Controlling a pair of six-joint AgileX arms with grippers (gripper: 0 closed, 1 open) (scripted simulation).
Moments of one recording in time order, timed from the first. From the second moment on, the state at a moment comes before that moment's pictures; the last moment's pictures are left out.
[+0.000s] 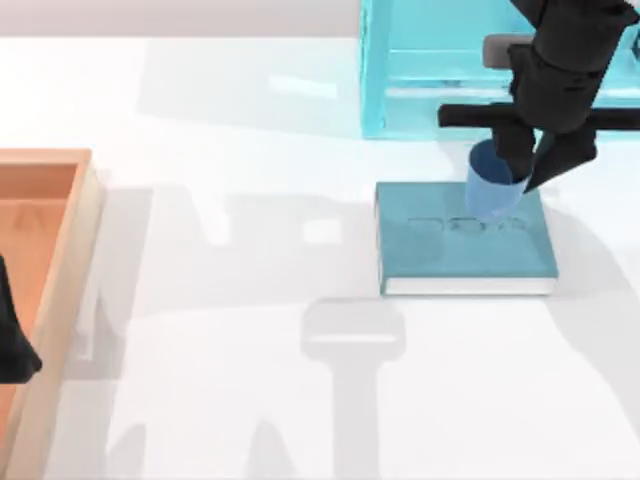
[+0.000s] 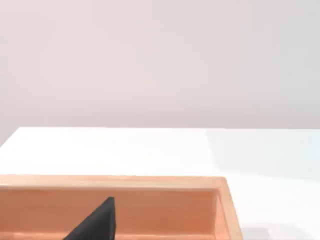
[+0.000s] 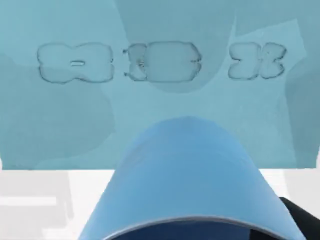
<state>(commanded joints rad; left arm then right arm) 0.00 0.00 0.00 0.00 0.00 0.00 0.36 2.13 1.94 -1.37 -0.01 0.39</state>
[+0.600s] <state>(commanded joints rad) 0.00 0.00 0.00 0.00 0.00 0.00 0.40 1.85 1.57 -1.28 -0.03 0.41</state>
